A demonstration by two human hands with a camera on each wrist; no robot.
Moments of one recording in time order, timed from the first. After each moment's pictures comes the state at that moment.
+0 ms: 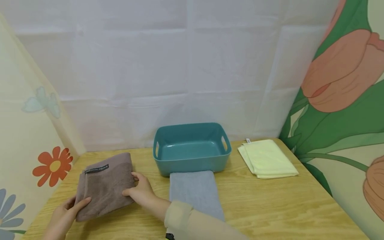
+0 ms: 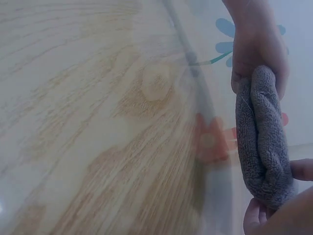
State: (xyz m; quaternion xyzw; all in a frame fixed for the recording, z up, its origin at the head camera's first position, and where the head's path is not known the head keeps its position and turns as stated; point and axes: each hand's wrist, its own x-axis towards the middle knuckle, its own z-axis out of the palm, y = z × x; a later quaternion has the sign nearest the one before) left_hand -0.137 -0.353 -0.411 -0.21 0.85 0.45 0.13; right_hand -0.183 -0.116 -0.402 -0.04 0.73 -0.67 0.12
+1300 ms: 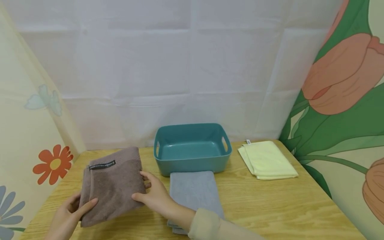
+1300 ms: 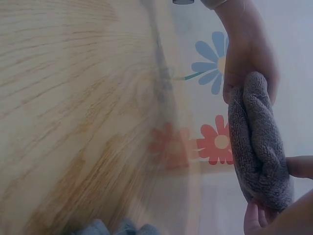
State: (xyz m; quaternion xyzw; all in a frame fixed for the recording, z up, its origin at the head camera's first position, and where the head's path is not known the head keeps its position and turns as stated) left_hand -0.117 -0.314 -0.382 -0.18 0.87 0.46 0.09; right_hand -0.162 -0.053 -0.378 -0.16 0.76 -0.62 0.12
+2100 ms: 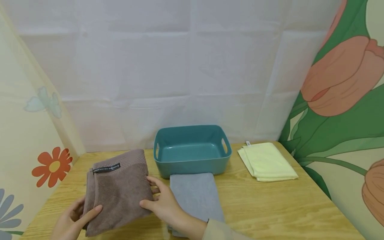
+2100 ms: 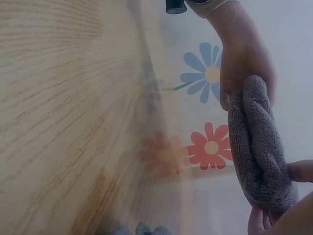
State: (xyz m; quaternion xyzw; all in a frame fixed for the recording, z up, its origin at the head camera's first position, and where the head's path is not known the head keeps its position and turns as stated) left_hand -0.107 -0.297 -0.386 -0.18 0.82 0.55 0.07; right_hand -0.147 -0.030 -0.383 -0.17 0.70 -0.68 0.11
